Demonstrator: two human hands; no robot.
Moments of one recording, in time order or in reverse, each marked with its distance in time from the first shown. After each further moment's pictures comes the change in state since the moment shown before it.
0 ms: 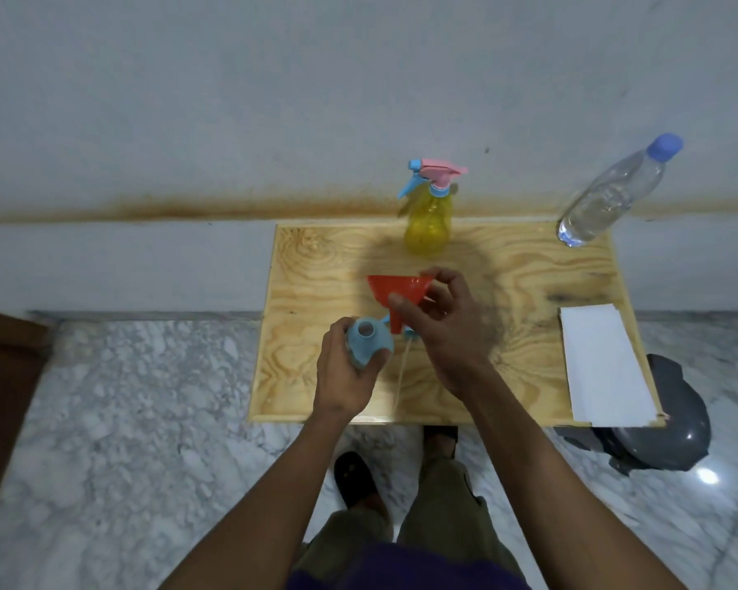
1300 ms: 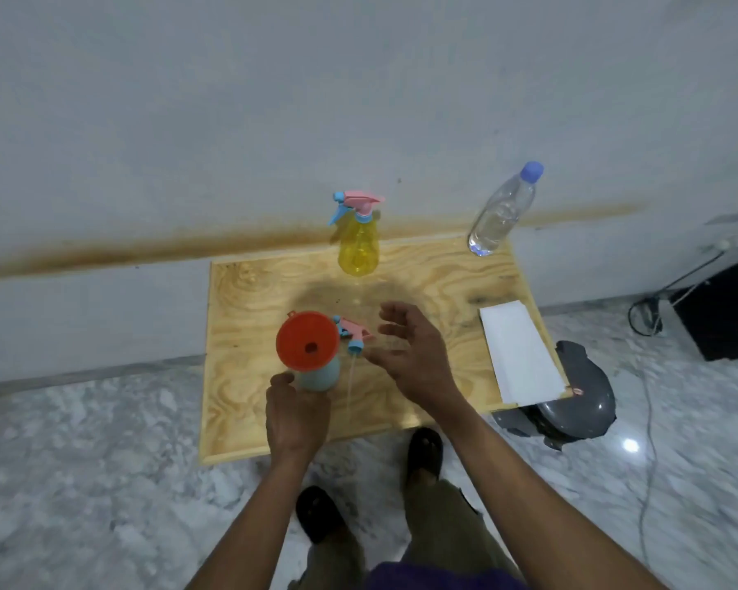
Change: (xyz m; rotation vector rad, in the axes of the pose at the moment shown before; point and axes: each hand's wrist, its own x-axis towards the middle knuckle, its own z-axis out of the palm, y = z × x) left_hand -0.028 0.009 -0.002 0.147 0.034 -0.275; right_hand -0.031 0.004 -0.035 -0.509 0.132 -0.134
